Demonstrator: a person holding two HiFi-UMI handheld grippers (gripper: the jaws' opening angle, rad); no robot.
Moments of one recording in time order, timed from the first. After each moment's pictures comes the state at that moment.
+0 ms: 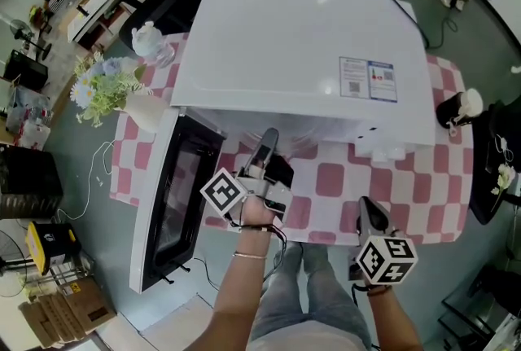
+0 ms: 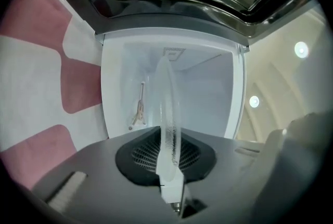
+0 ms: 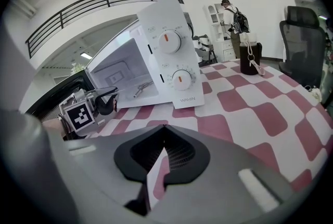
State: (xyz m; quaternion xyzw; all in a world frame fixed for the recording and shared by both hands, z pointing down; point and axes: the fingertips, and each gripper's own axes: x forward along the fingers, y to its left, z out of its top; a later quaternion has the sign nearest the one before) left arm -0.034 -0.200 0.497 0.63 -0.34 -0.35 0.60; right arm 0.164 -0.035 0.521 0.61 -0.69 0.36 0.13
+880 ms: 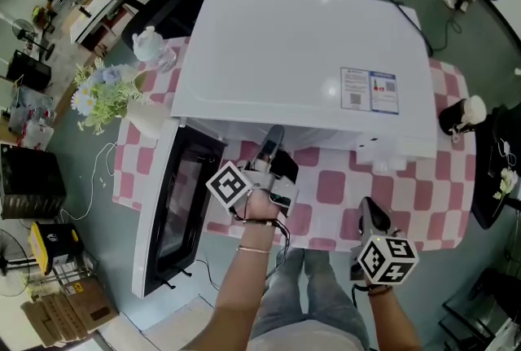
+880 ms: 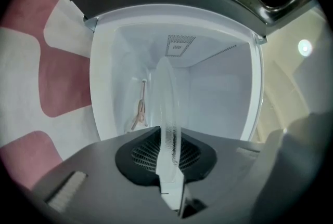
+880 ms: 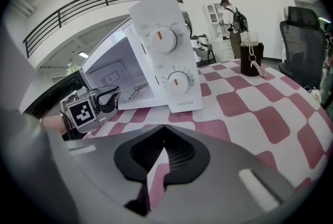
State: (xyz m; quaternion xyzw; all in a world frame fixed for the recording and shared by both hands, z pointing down) left arm -0.021 -0.226 0.503 0.62 -0.35 -0.34 0.61; right arm 0.172 -0.051 0.524 0.62 -0.69 0.36 0.14
